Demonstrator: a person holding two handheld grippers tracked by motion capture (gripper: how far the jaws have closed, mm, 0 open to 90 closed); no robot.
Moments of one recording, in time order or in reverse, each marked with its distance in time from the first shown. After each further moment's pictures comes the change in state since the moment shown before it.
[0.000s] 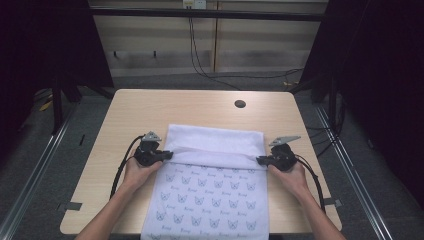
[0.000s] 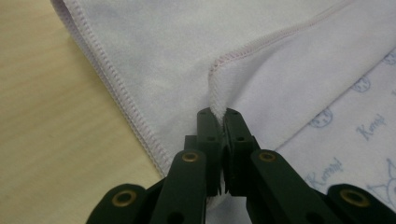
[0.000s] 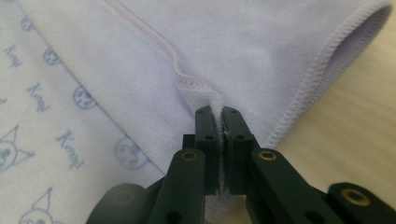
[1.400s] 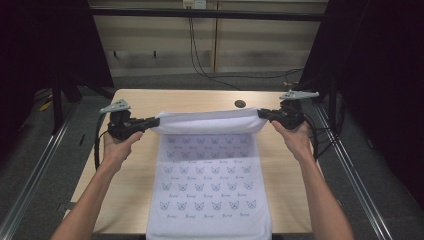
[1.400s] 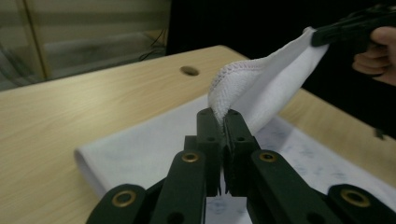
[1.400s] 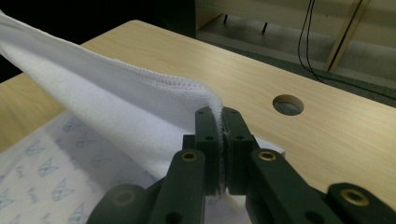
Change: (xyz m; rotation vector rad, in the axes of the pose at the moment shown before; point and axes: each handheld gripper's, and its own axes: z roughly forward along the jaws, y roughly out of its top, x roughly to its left) left arm 0.004 0.065 -0.112 -0.368 -0.110 -0.025; right arm -0.013 0.116 -0.068 -0.316 -0.022 0.004
